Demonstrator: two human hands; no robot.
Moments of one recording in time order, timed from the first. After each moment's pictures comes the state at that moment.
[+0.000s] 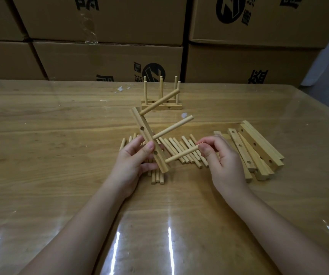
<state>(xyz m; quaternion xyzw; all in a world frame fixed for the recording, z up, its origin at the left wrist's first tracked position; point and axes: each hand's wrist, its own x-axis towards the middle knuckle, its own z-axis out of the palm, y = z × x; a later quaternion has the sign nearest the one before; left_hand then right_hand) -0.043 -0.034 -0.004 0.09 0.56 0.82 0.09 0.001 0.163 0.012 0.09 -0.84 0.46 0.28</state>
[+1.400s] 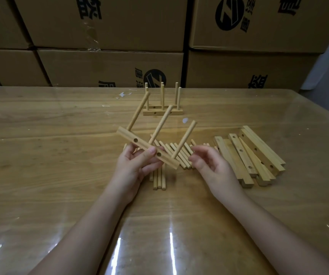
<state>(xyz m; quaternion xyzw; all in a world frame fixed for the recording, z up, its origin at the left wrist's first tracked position) -0.043 -0.037 -0.002 0.07 0.48 0.87 0.09 0.000 0.161 0.004 0.07 -0.82 0.56 0.11</state>
